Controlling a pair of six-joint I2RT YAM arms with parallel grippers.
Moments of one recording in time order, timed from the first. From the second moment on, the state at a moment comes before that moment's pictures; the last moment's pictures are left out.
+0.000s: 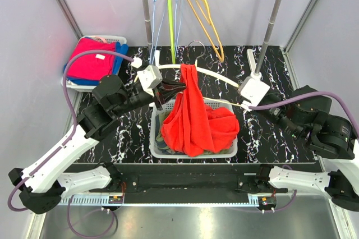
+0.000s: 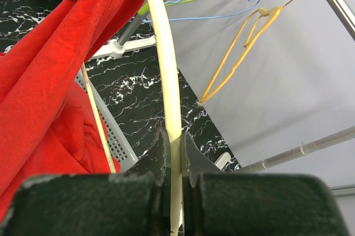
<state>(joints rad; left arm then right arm) -0.82 0.99 1.23 -0.15 0.38 0.07 1.07 0.90 1.59 -0.81 0.35 -0.61</state>
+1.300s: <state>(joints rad) -0.65 0.80 1.31 -0.11 -0.01 0.37 1.07 0.70 1.67 -1.21 0.50 -0.40</state>
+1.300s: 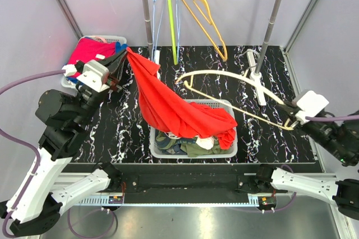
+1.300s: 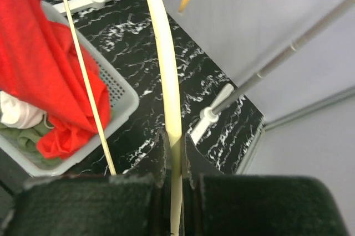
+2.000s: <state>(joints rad) -0.81 0.99 1.32 -0.35 0.18 0.28 1.01 0.61 1.59 -0.76 0.92 -0.63</state>
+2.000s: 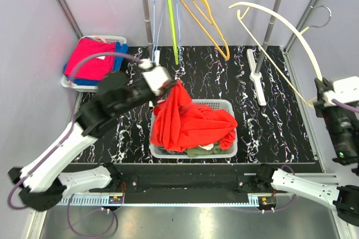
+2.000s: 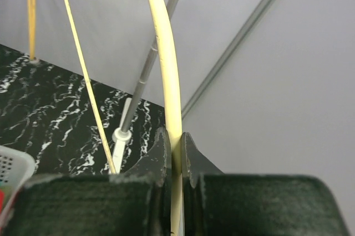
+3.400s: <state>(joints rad) -0.86 1.15 1.09 -0.83 0.06 0.37 1.01 0.81 1.35 -0.49 1.17 -0.64</state>
